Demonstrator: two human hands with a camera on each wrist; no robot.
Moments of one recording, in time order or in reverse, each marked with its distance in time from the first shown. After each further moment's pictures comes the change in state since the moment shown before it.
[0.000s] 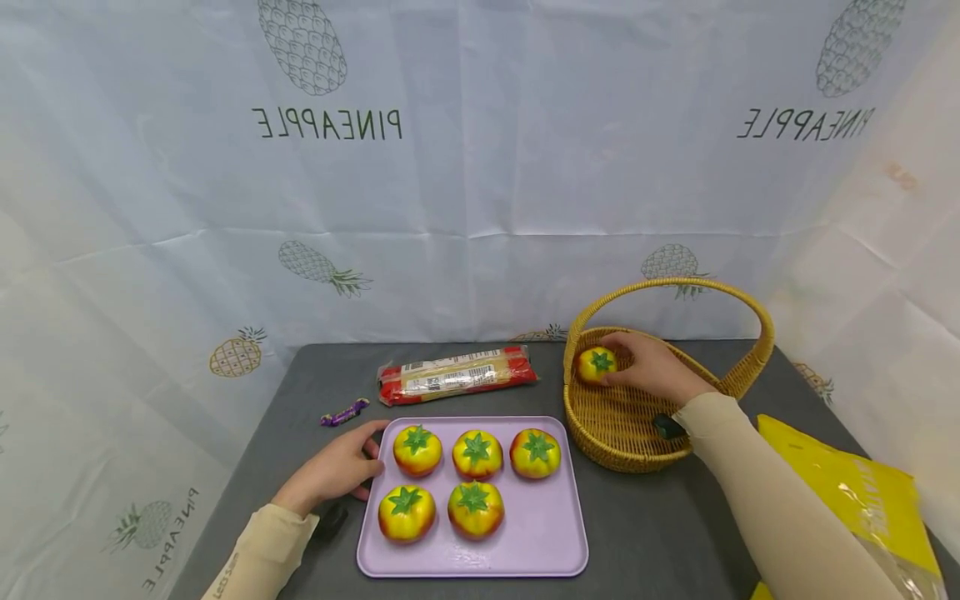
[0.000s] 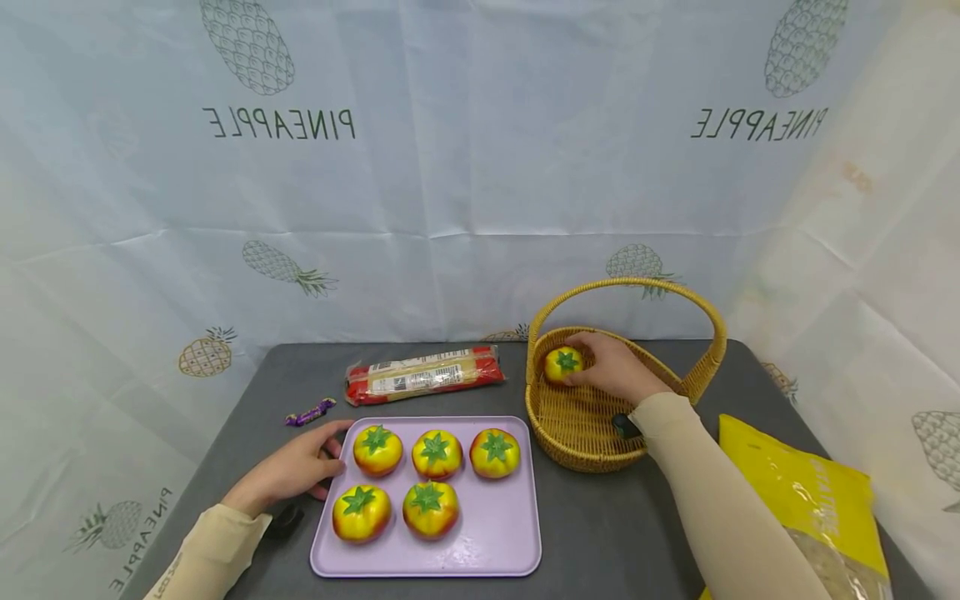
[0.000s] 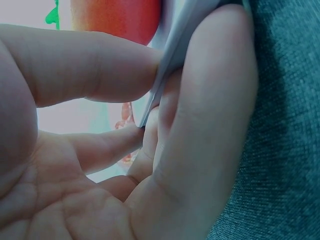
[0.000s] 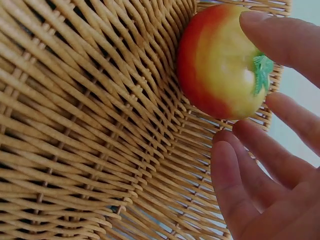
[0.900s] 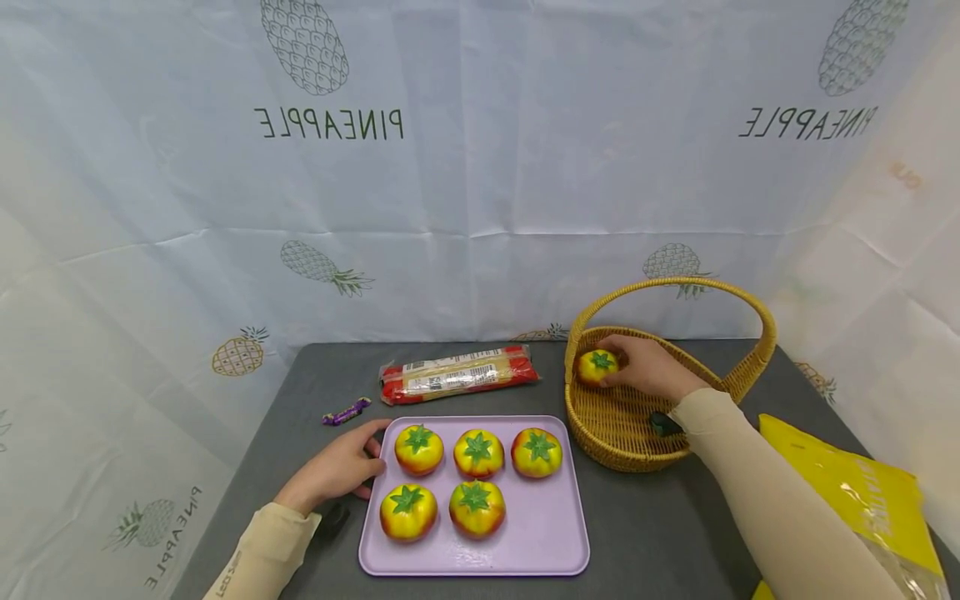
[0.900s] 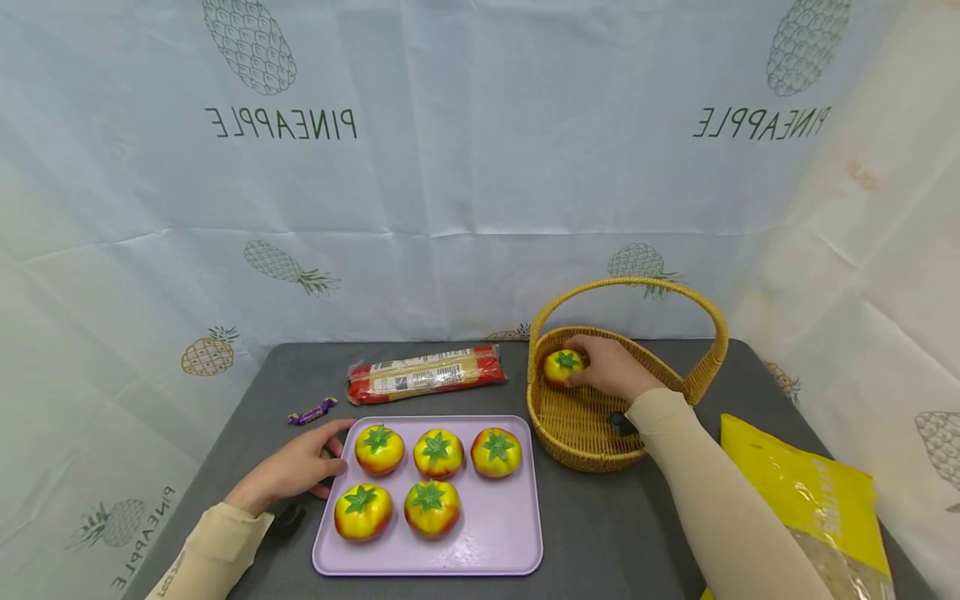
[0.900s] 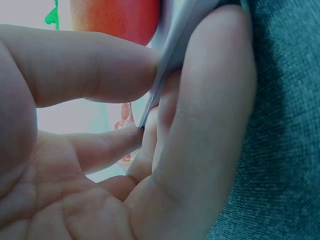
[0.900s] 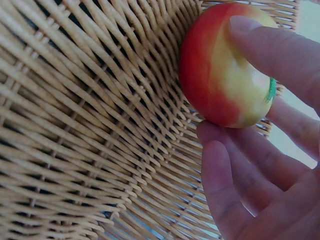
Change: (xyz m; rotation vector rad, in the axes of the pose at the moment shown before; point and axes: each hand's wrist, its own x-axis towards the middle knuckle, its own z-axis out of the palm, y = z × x) left_hand -0.001 0.001 0.000 0.012 0.003 -0.002; right_hand 0.006 -0.003 0.002 -0.065 -0.056 0.025
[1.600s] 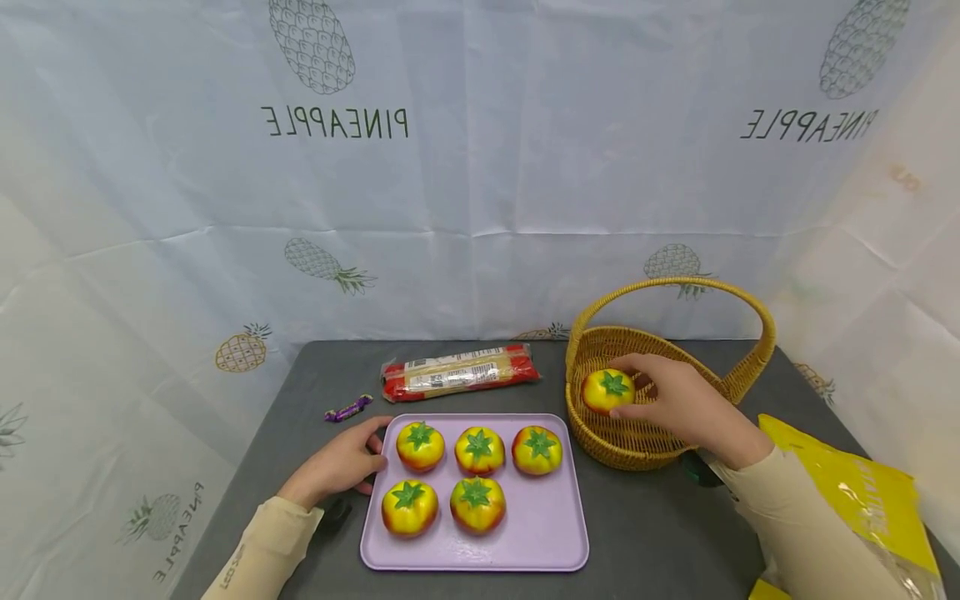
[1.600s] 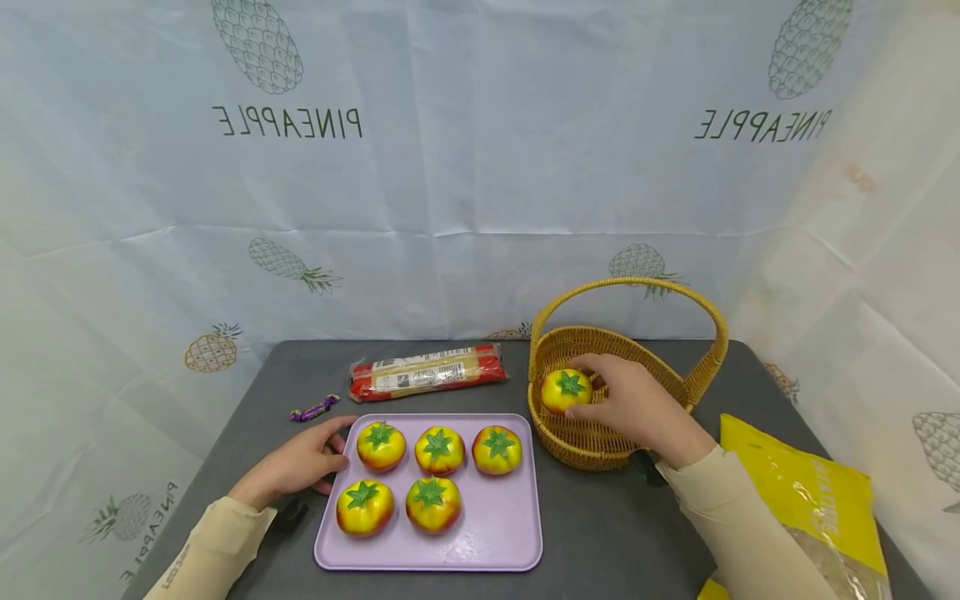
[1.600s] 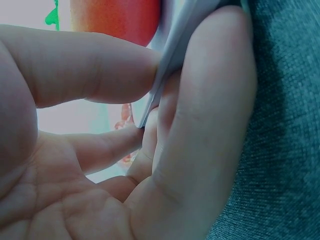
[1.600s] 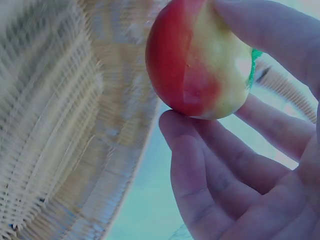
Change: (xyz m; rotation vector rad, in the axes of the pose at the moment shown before) left_hand -0.001 -0.002 -0.001 -0.016 -0.008 0.019; right_hand -0.095 -0.062 -0.019 -0.045 0.124 -0.098
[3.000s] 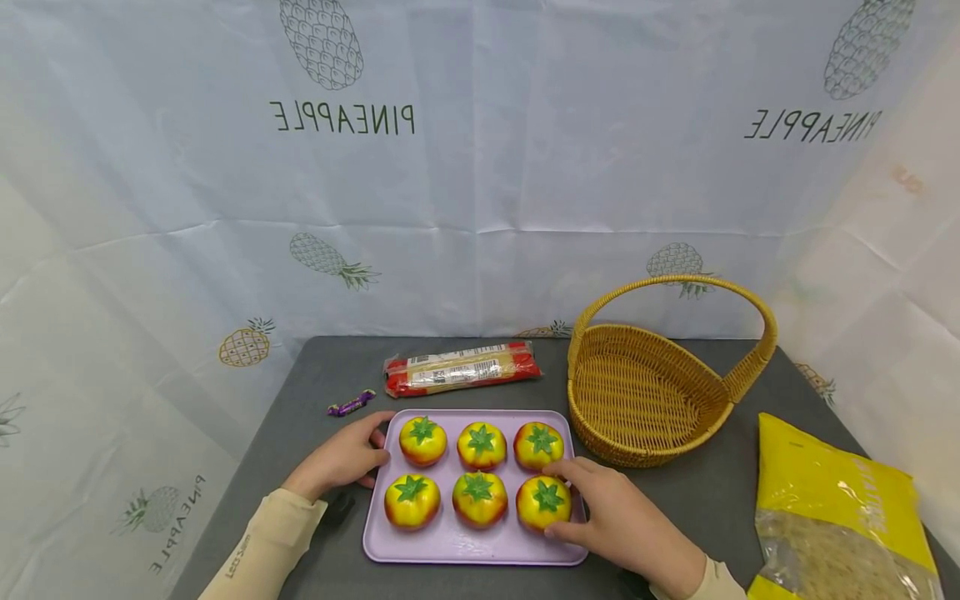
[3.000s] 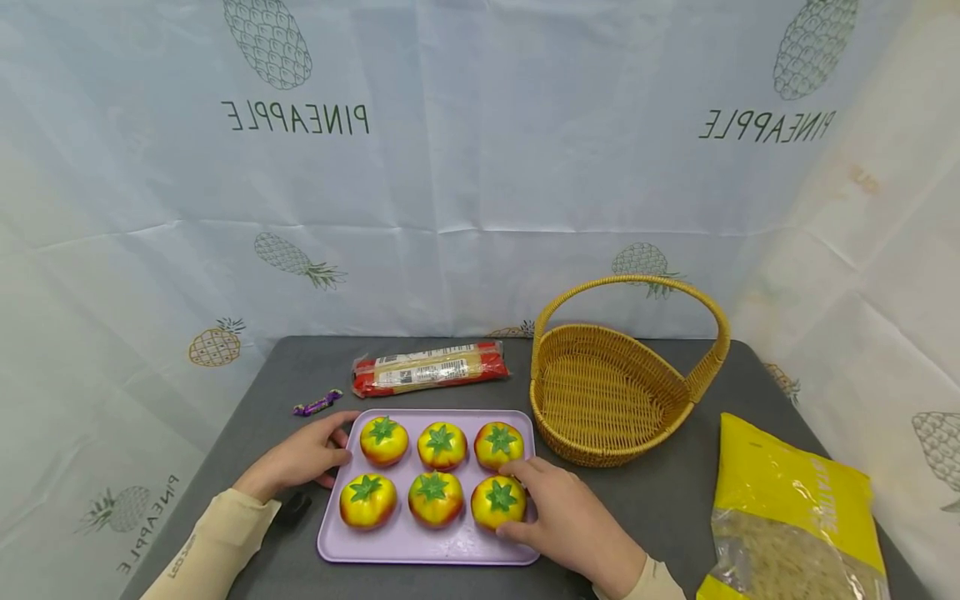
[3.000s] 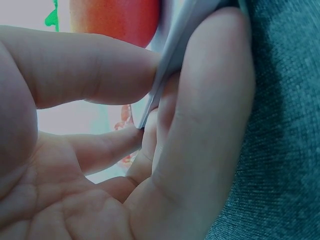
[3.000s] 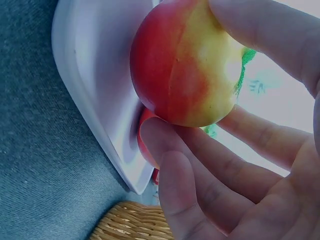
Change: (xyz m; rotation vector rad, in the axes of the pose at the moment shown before) left_hand 0.001 -0.001 0.001 0.012 0.009 0.012; right_hand -0.063 -0.068 0.116 0.080 -0.136 -0.057
